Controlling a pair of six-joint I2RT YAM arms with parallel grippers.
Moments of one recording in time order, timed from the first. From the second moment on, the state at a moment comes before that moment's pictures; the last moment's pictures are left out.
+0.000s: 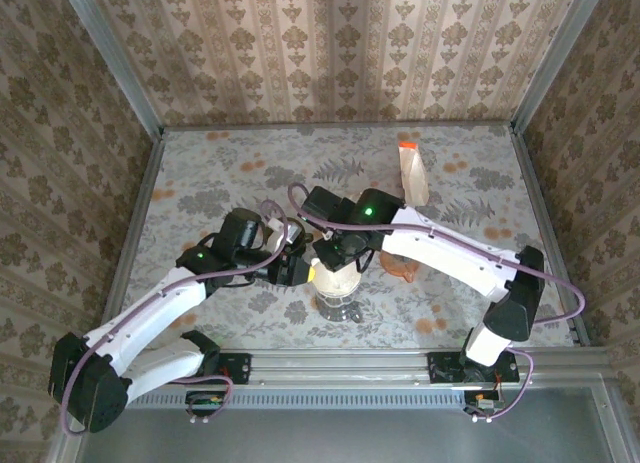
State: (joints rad) left arm -0.65 1.01 0.71 -0.49 0.74 -0.44; right arm 1.00 1.65 1.68 -1.26 0.12 0.46
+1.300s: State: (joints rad) left arm -0.65 1.02 0.71 -0.48 0.74 -0.44; right arm 0.92 1.53 1.41 -1.12 0.11 0.52
